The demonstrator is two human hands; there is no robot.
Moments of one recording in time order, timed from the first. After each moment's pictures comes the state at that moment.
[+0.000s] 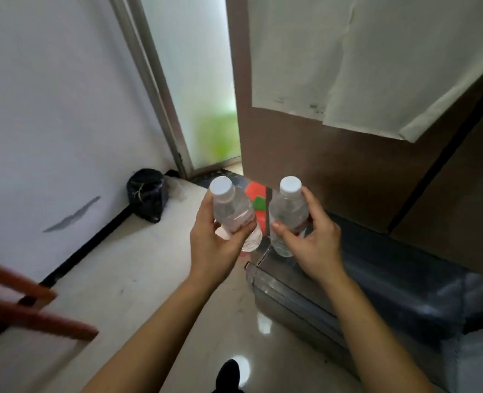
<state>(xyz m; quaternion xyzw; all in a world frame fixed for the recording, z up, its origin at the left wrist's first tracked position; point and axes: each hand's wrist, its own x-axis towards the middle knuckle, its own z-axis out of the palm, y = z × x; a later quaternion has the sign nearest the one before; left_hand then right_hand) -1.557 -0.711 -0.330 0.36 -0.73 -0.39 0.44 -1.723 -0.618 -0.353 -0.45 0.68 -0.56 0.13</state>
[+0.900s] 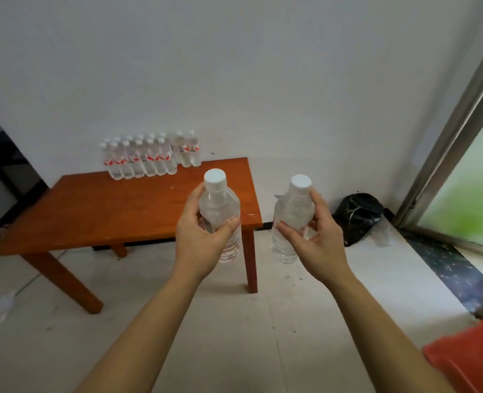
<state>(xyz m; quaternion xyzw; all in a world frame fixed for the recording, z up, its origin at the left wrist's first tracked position) -0.962 -0.724 -0.267 0.61 -0.48 -0.16 0.60 -1.159 -0.813 -0.299 -0.72 0.37 -0.48 0.34</state>
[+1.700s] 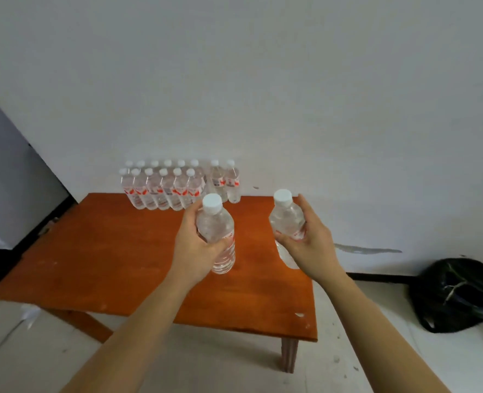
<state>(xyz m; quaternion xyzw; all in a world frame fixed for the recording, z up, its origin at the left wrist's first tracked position) -0.709 -1.077 -0.300 0.73 -0.38 -0.14 0.55 -0.891 -1.219 -0.333 -0.77 0.35 -0.36 0.40</state>
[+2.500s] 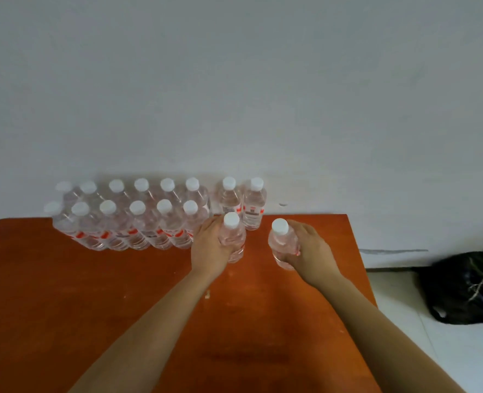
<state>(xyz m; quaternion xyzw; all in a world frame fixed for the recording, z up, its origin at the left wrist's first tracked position) -0.372 -1.348 -0.465 0.81 -0.45 -0.17 0.34 -0.578 -1.435 -0.452 -0.81 0.50 -0.10 0.28</state>
